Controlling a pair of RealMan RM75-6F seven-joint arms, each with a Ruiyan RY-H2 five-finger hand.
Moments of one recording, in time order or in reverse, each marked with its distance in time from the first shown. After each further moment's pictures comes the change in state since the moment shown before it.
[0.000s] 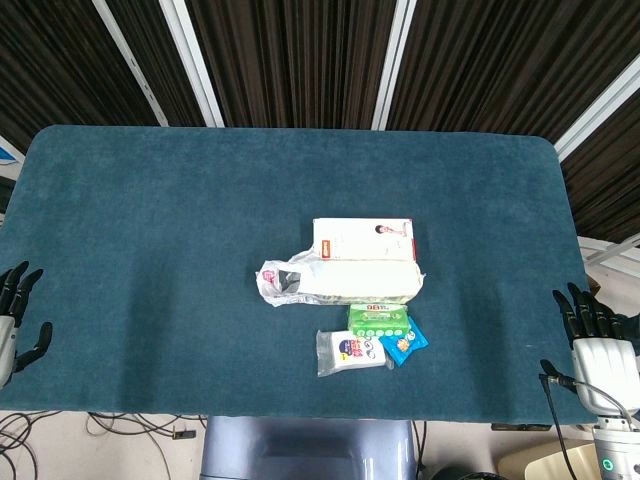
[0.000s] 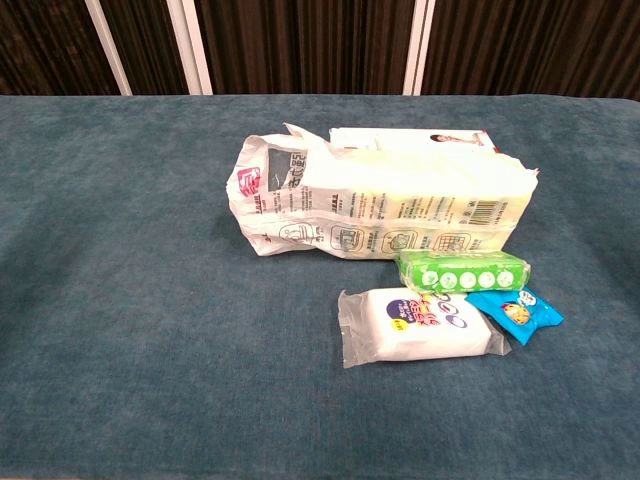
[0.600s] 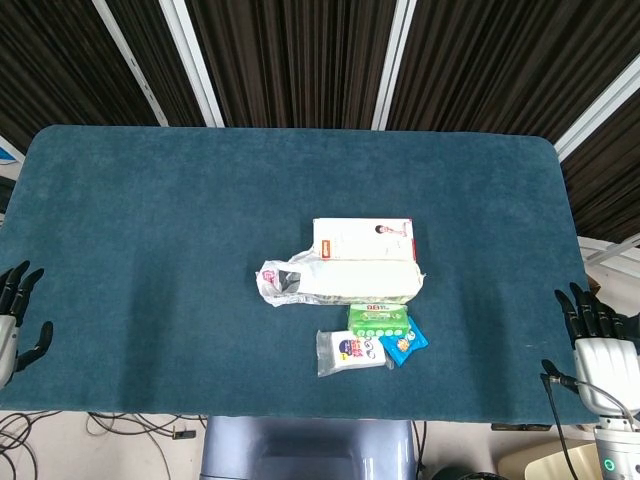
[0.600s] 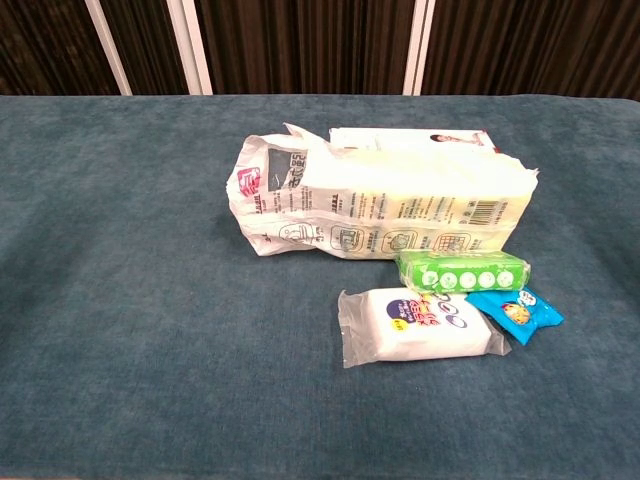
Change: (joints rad) left arm -0.002 -0.001 -0.002 -0.004 -0.001 0.001 0.009; right arm -0.001 0.004 0.001 -0.003 0.005 -0.005 0.008
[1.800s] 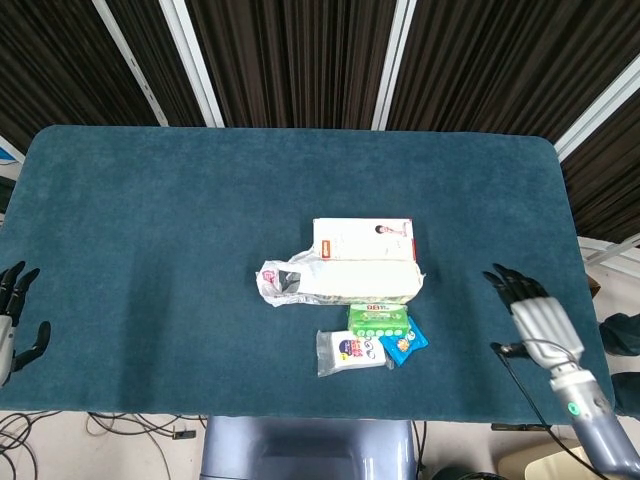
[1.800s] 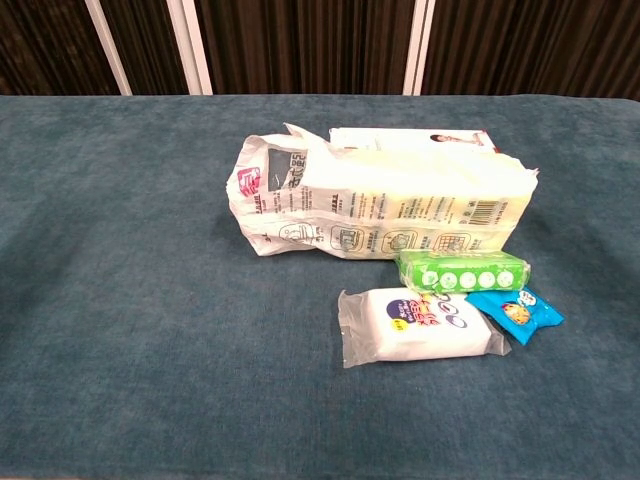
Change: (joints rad) left arm 0.005 -0.004 -0.003 0.000 -0.021 -0.004 -0.014; right arm 0.271 0.112 0.051 -0.104 0.081 -0.446 0.145
